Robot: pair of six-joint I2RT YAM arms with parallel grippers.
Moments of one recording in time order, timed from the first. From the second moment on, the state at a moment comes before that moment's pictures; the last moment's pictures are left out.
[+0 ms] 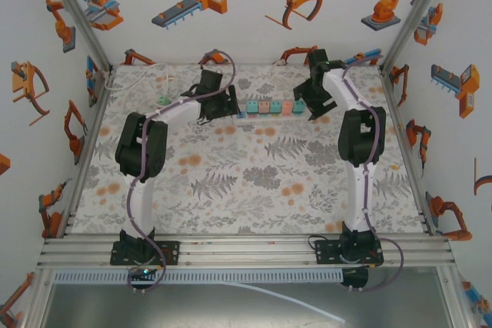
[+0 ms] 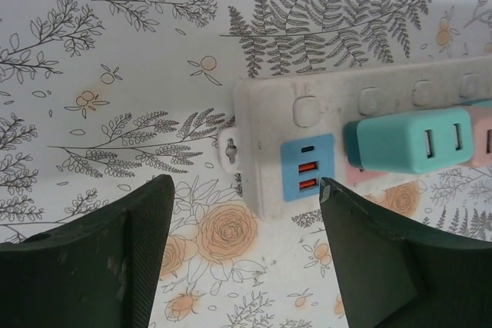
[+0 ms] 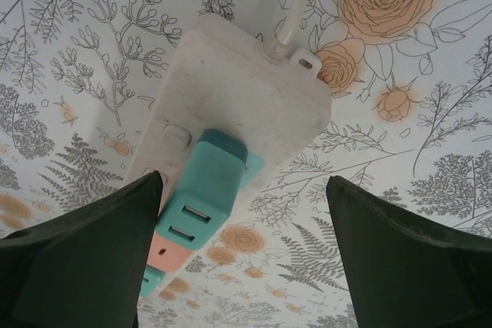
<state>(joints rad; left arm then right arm) -0.49 2.13 1.57 -0.23 0.04 -0.50 0.18 2.28 2.03 -1.03 0.07 1.16</state>
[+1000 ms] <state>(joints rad) -0.49 2.15 1.52 -0.15 0.09 -0.50 0.19 2.29 2.04 -1.02 0.04 1.43</state>
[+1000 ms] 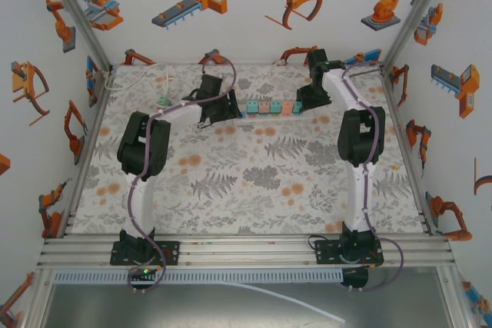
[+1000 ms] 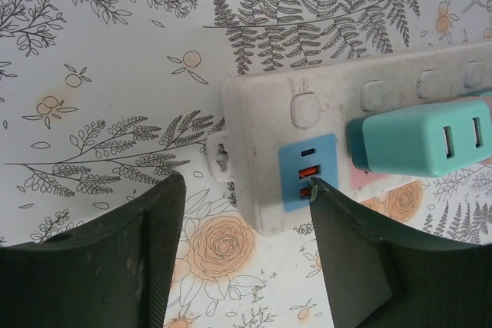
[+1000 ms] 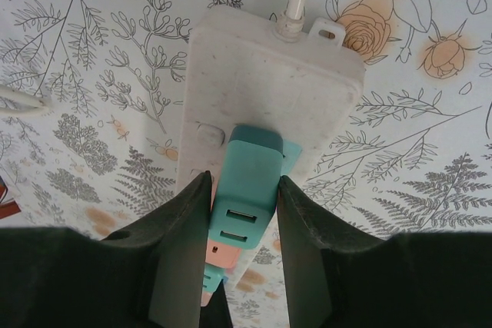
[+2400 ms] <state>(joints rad) -0.48 2.19 1.57 -0.14 0.05 -0.52 0.22 2.43 2.38 -1.28 0.10 1.71</state>
